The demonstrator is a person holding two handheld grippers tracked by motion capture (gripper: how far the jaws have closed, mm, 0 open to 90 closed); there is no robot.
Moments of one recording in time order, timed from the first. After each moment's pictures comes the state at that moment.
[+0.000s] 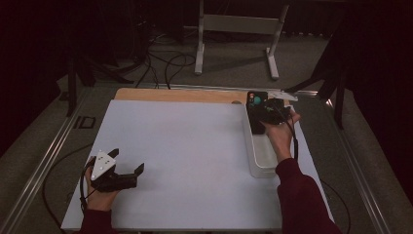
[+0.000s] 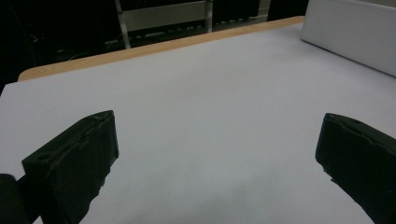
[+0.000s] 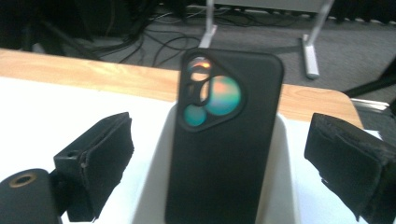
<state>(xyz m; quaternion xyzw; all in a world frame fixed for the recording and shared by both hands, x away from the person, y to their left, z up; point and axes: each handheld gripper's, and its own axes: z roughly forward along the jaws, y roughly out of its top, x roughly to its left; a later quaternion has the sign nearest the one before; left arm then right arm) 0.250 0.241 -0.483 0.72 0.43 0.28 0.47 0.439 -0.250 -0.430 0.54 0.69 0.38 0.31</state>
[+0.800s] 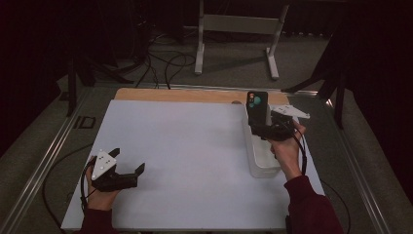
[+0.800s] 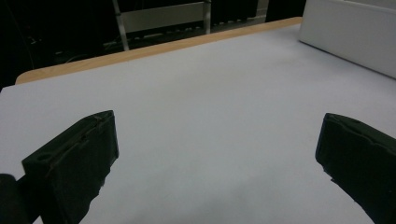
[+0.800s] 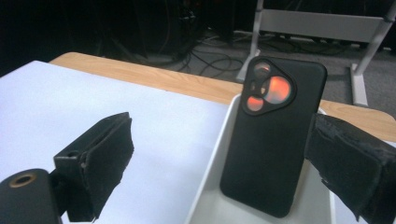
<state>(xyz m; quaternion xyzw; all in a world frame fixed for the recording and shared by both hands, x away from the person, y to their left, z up) 0.251 0.239 -0.482 0.72 0.42 0.28 0.47 0.369 -0.249 -0.412 0.47 0.70 0.46 0.28</state>
